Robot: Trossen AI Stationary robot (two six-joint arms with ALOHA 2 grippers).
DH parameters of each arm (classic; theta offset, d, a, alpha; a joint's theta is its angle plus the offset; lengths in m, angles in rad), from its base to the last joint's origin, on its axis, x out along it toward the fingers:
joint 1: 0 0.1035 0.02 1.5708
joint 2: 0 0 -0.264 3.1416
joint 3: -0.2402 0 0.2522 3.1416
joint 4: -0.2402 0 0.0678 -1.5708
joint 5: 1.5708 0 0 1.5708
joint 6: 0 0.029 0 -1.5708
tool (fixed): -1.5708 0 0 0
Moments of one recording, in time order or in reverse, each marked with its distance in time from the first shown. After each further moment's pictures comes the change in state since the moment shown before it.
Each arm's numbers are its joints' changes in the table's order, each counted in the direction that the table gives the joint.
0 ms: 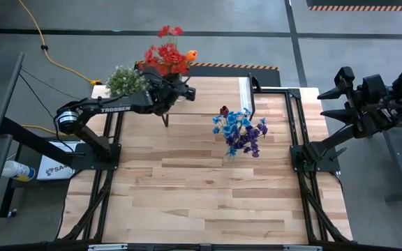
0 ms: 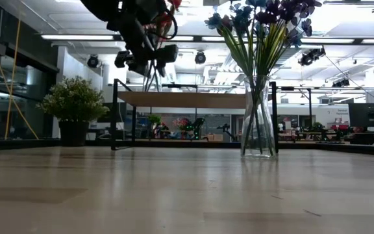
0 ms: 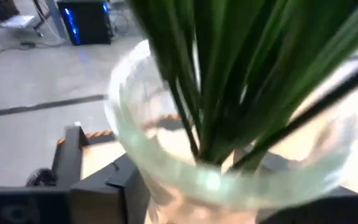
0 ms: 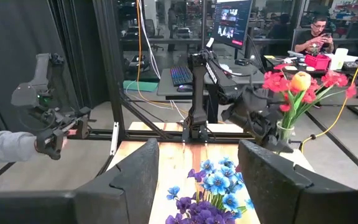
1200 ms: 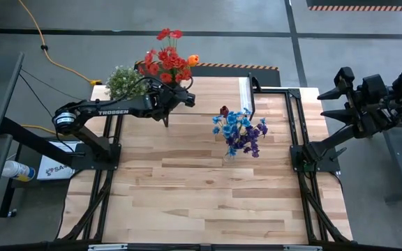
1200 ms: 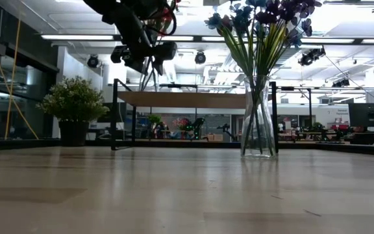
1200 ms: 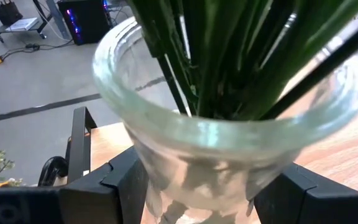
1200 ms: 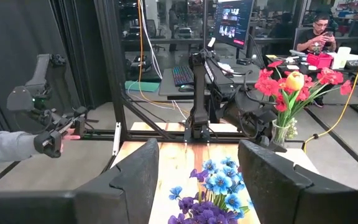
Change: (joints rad) left arm -0.063 0.024 -0.002 -0.099 0.061 -0.016; right arm 0.000 0.000 0.000 0.000 0.007 0.008
